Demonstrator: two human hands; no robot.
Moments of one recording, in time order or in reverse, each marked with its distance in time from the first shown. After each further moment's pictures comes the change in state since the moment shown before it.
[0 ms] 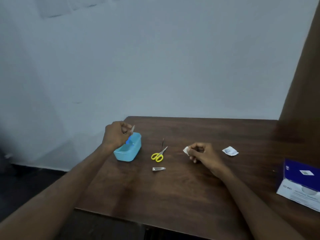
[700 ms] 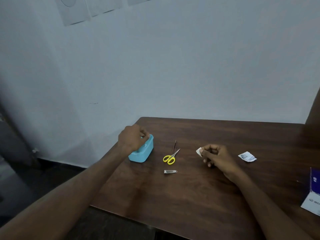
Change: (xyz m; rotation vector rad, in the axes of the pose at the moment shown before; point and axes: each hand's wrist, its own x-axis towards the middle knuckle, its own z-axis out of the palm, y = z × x) left_hand -0.004 0.005 0.003 0.274 -0.050 0.065; right_hand 0.018 0.009 0.000 0.059 -0.022 0.006
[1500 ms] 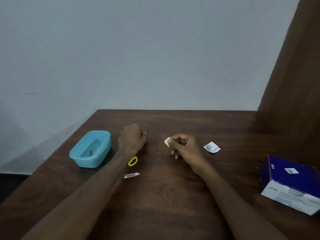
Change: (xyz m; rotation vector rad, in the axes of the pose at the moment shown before) left_hand 0.030 0.103 0.122 -0.061 -0.015 0.036; right_hand 0.011 0.001 -0.001 0.011 0.141 -0.023
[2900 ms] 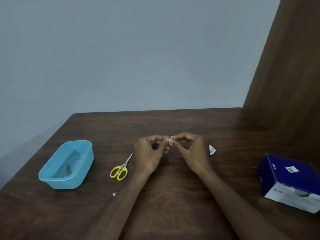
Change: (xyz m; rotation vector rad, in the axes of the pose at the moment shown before) left_hand -0.034 0.048 0.057 -1.025 -0.173 0.132; right_hand -0.001 -0.007 -0.022 -0.462 0.304 -0.301
